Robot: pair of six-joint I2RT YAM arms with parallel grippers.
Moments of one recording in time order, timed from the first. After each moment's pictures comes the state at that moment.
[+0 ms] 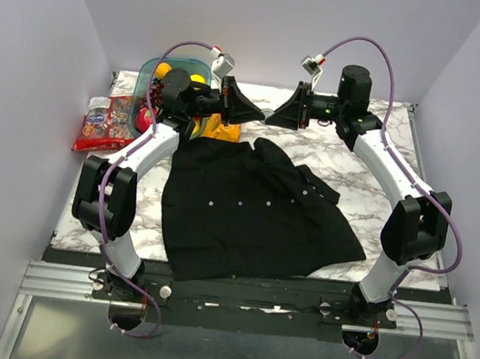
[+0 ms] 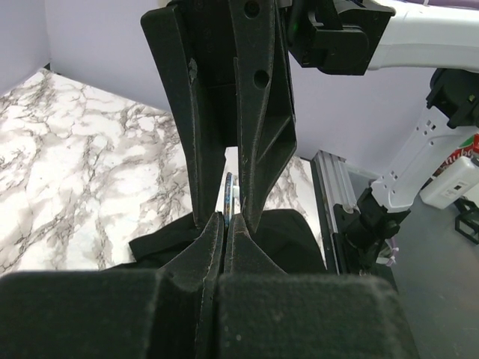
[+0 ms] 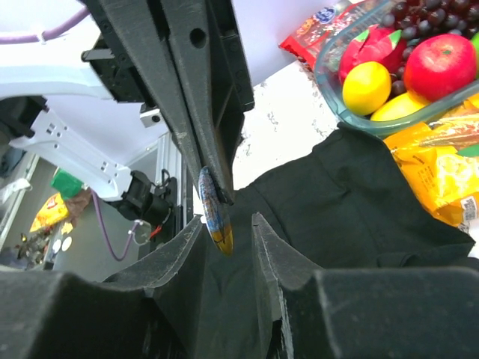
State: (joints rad) left arm -0.30 1.72 1.32 0.72 1.16 -0.64; right arm 0.32 1.77 1.58 -0.03 -1.16 0.33
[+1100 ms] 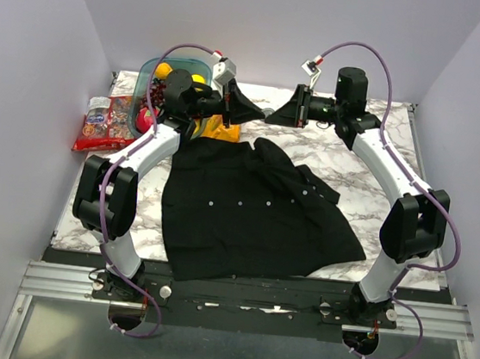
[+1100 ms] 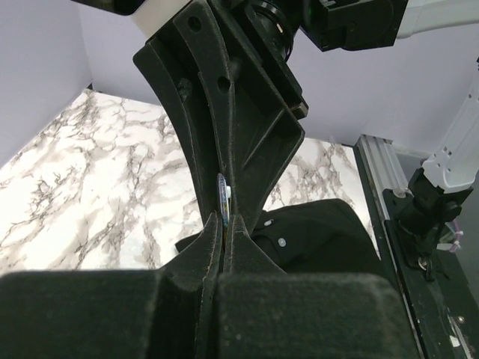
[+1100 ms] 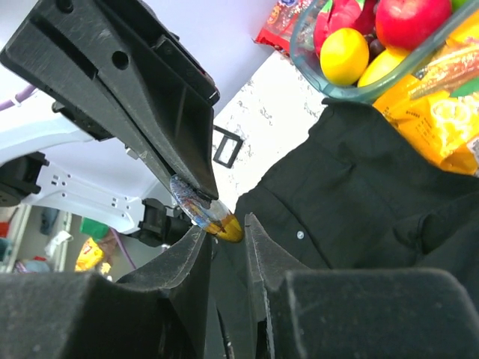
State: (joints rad) left arm -0.31 1.72 1.31 0.70 1.15 -0.43; right arm 0.32 1.79 1.59 -0.12 -1.03 0.48
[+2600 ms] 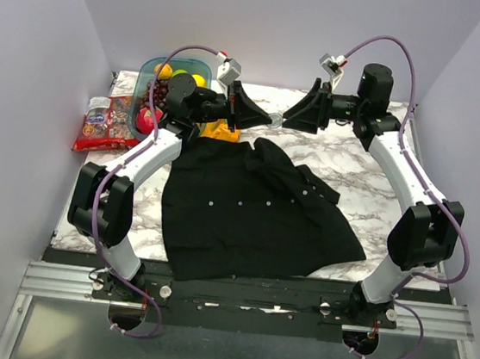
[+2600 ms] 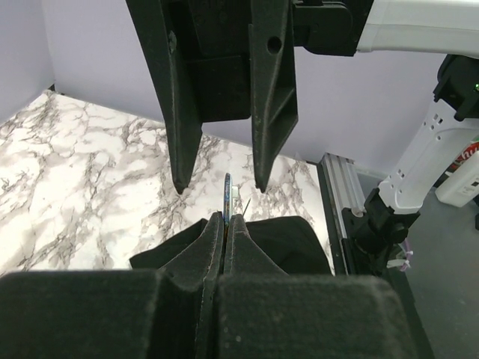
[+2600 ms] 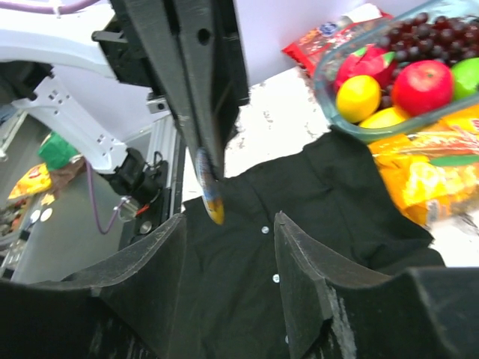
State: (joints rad) left arm -0.36 1.66 1.28 0.69 1.10 -0.55; right arm 0.23 1.71 1.57 -0.07 -1.31 0.19
